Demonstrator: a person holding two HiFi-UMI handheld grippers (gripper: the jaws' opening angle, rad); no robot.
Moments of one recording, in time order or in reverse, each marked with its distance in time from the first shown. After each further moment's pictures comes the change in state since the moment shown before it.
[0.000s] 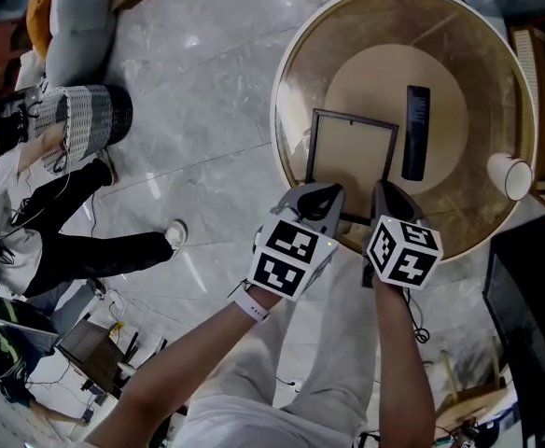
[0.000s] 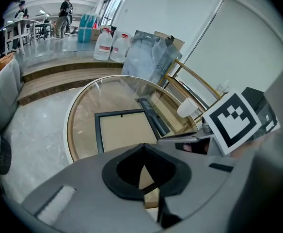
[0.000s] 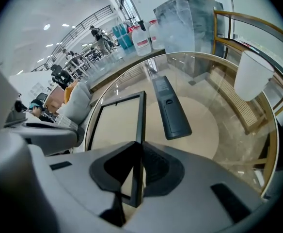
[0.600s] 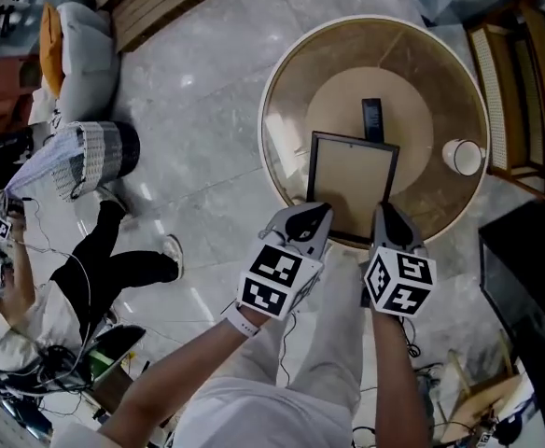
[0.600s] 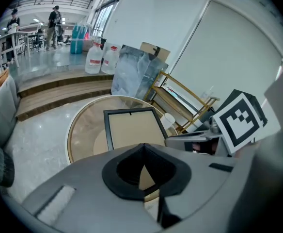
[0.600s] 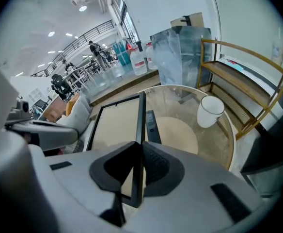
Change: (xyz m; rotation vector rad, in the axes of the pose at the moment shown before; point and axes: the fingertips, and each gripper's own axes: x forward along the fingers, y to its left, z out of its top) left arm -0.076 -0.083 0.051 0.065 -0.064 -0.036; right arm -0.138 -0.011 0.035 0.005 -0.157 -0.052
